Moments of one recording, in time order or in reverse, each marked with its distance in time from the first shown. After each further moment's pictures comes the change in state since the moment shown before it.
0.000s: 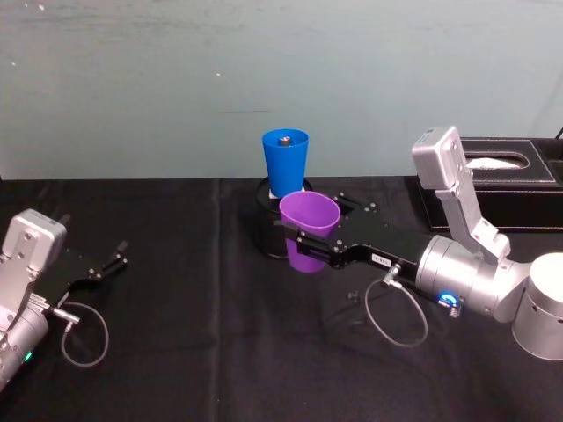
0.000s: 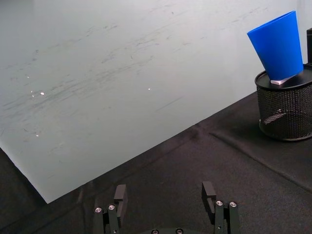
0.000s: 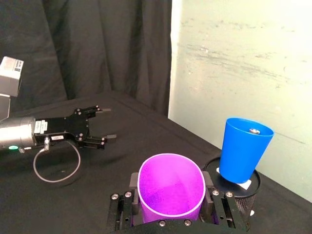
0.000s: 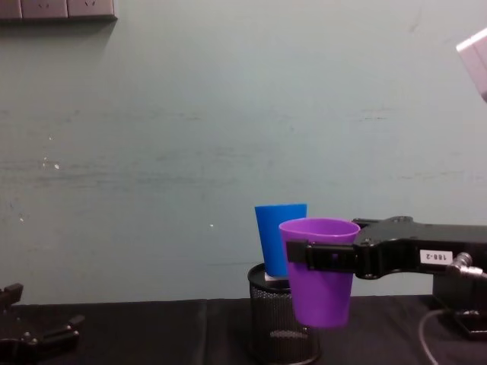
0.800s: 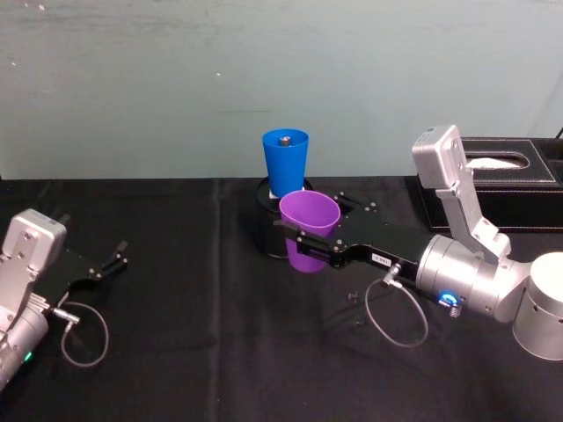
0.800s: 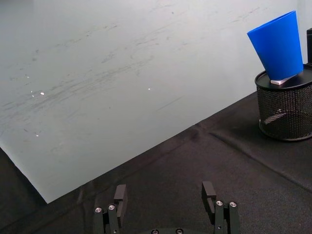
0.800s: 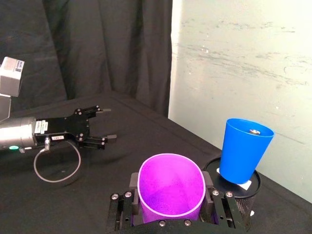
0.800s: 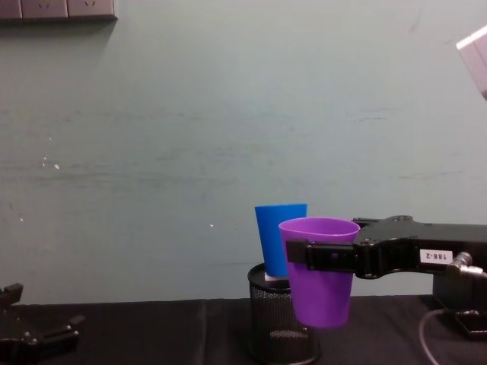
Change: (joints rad) left arm 0.000 0.000 0.000 0.000 0.000 0.000 0.000; right arm 0.001 0.004 -0.002 -0.006 0.002 0.002 -0.003
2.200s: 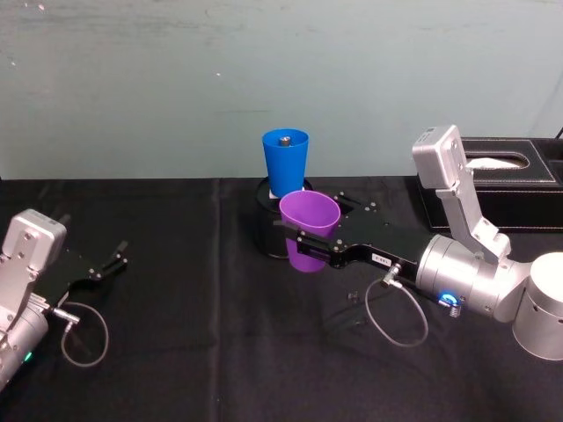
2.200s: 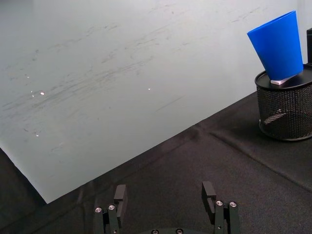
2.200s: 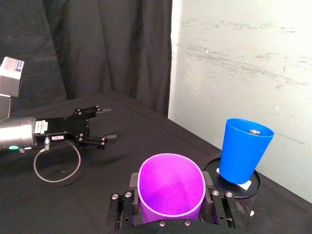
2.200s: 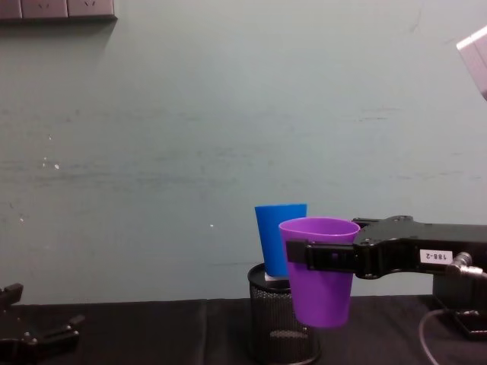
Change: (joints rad) left arm 0.000 0.000 0.000 0.000 0.000 0.000 0.000; right arm 0.000 -0.001 0.001 0.002 -0.001 -0.001 0.001
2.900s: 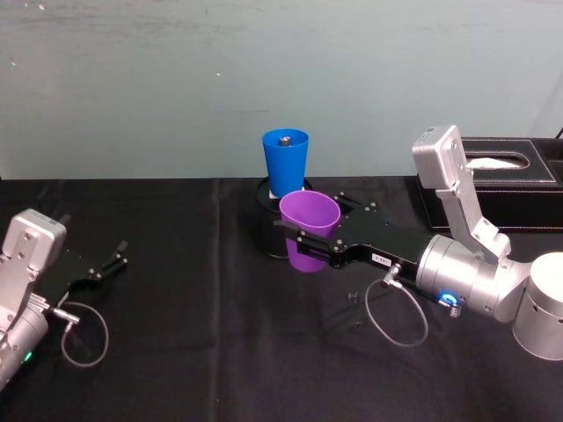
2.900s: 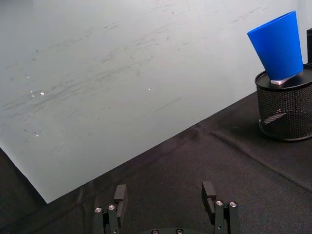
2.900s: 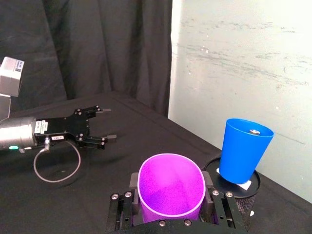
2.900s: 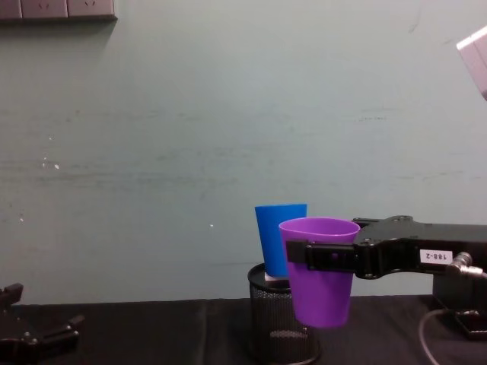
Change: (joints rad) left arm 0.000 0.000 0.000 0.000 0.000 0.000 0.000; right arm 0.000 0.000 0.000 0.000 0.000 0.000 0.000
